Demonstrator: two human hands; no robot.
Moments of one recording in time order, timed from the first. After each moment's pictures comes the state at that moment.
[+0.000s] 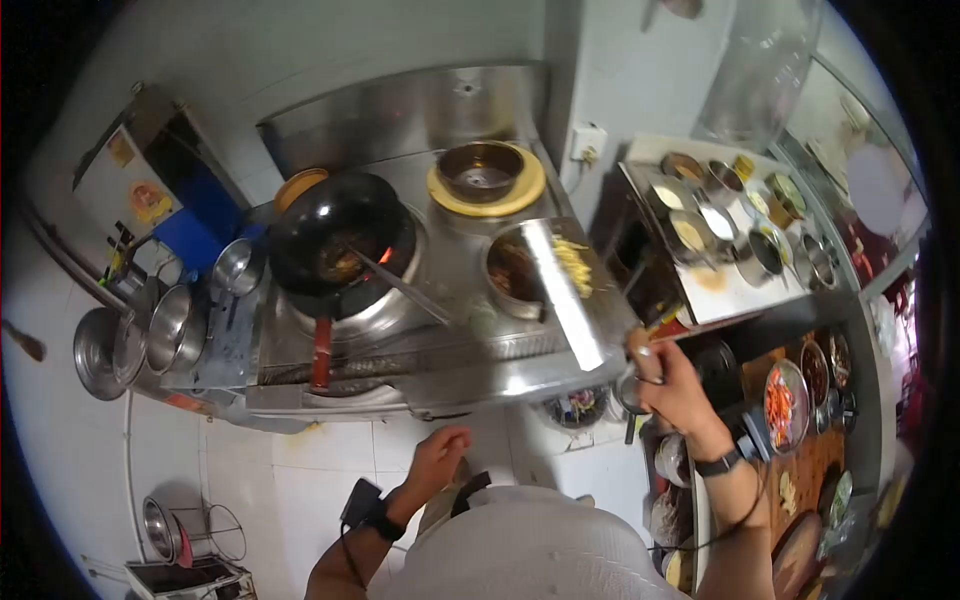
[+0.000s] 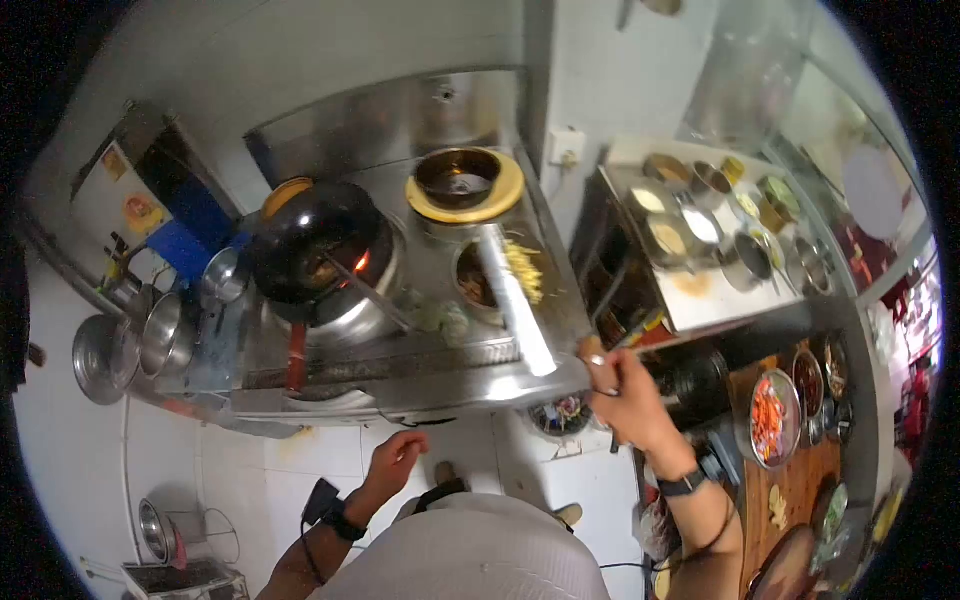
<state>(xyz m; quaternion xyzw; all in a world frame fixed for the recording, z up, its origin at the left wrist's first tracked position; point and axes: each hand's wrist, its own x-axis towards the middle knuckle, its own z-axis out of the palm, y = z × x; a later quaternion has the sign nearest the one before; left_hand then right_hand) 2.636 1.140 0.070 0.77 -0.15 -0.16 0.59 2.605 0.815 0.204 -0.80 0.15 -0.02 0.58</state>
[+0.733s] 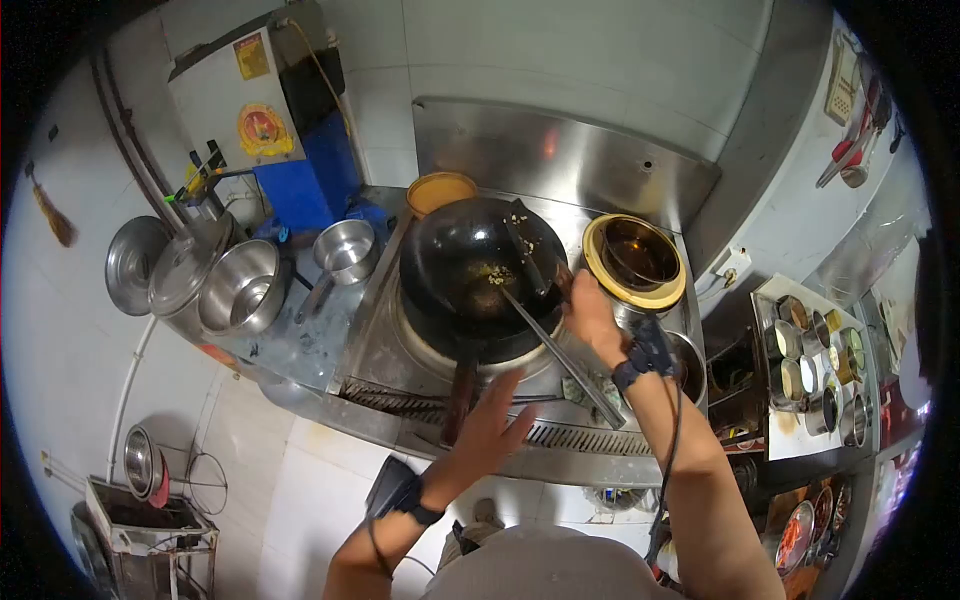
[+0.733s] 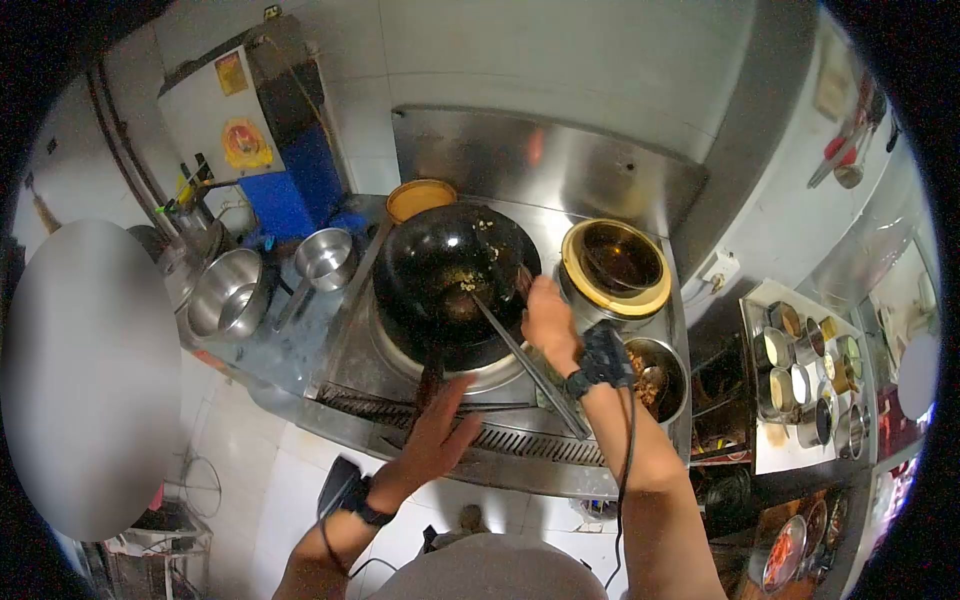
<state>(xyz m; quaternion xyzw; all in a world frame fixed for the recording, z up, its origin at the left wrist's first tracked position) 2.799 1.250 0.156 0.82 -0.21 0.10 0.53 2.950 1.076 0.165 -0.96 -0.10 -0.18 0.16</state>
